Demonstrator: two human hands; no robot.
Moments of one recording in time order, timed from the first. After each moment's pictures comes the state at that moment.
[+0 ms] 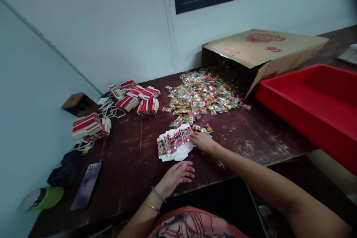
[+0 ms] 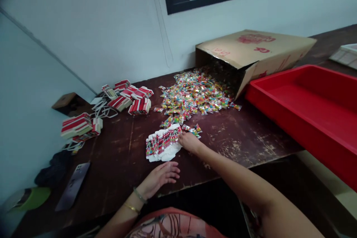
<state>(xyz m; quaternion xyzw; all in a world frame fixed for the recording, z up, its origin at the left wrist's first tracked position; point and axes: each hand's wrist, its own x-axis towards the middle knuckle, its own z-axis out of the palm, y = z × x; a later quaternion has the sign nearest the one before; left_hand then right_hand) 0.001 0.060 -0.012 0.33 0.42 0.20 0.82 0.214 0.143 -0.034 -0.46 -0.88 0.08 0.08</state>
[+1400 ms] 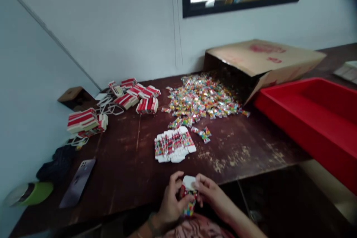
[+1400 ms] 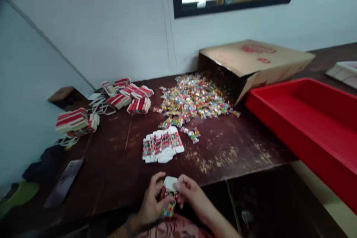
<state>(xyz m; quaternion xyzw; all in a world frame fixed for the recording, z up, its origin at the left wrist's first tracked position) -0.001 -0.005 -0.019 0.58 0.47 0.29 0.60 0.178 -0.024 -0.023 -0.39 -0.27 0.78 0.41</state>
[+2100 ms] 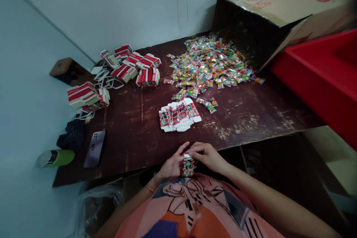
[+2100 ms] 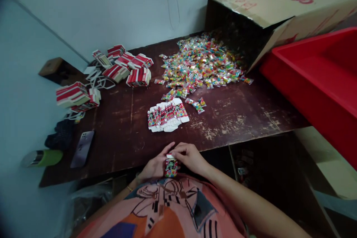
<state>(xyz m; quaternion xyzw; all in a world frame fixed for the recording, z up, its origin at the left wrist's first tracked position) -0.020 -0.003 -0.024 0.18 0.33 0.22 0.90 0.166 -0.009 -0.016 -0.45 -0.56 0.61 0.34</state>
